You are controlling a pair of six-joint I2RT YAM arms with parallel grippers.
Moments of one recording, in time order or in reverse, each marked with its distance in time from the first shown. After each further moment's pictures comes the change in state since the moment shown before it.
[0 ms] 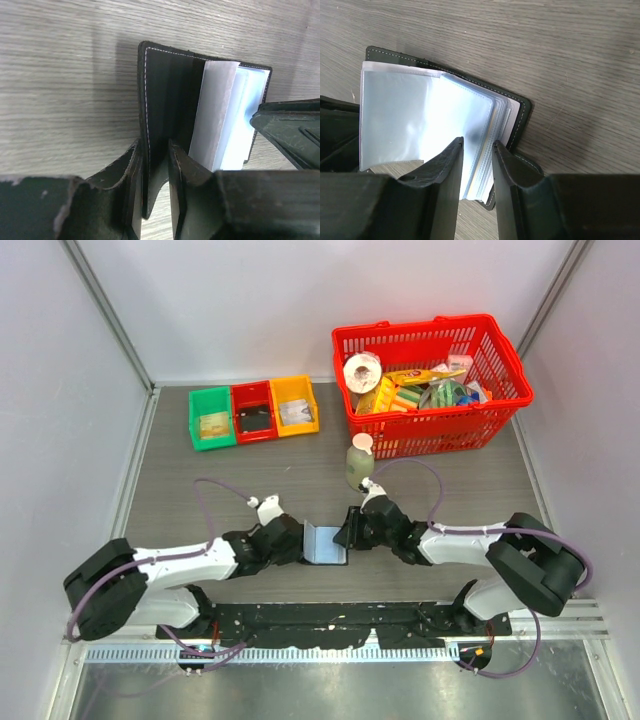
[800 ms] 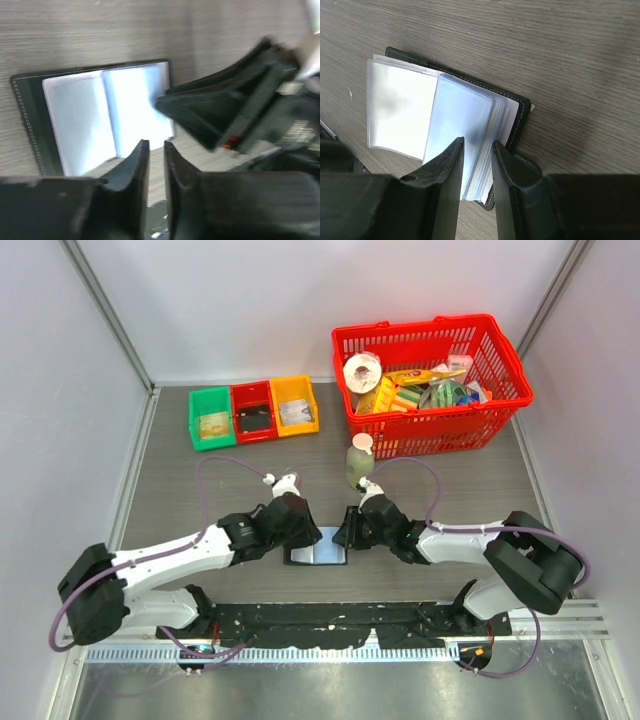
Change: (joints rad) left arm 0.000 -0.103 0.237 -0.162 0.107 0.124; right arm 0.004 0.019 0.007 0.020 -0.005 -0.026
